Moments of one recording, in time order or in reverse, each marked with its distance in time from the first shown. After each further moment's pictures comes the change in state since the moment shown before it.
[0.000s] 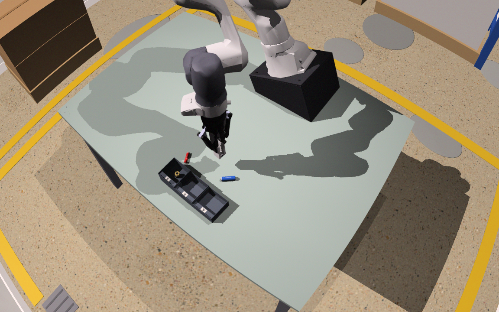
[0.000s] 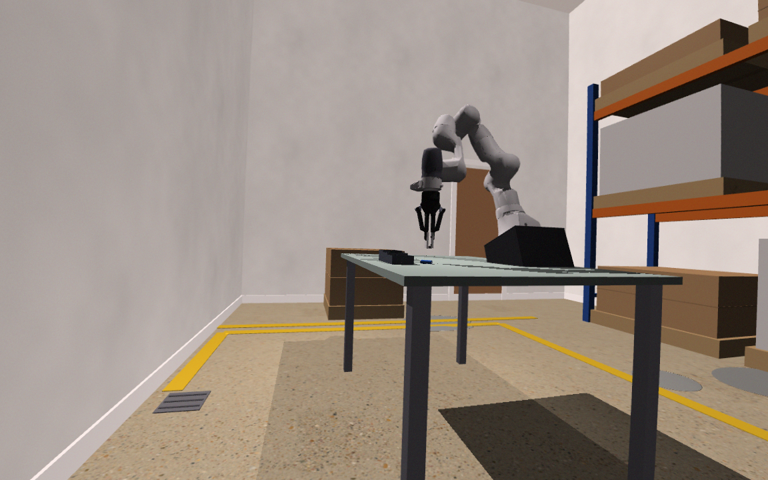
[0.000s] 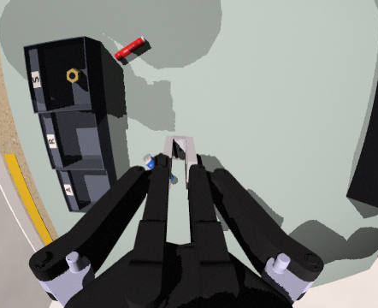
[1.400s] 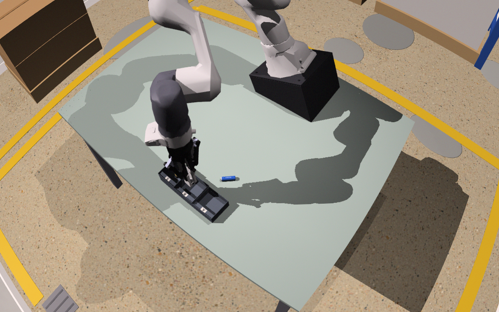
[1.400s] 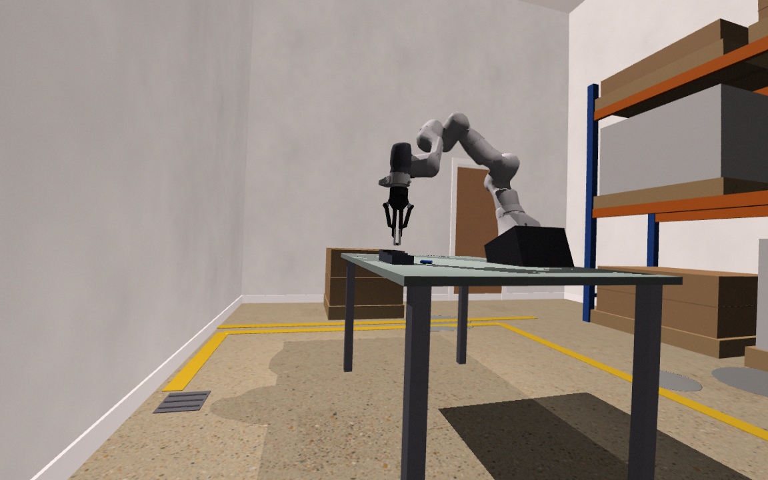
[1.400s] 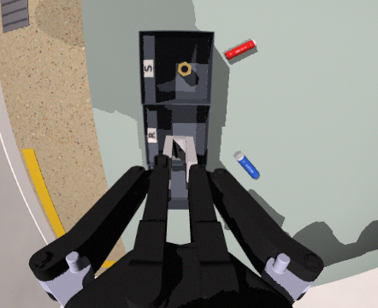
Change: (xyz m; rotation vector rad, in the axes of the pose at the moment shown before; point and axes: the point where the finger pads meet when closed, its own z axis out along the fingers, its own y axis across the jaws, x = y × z) arm -0.009 -0.140 -0.008 0.016 -0.009 -0.016
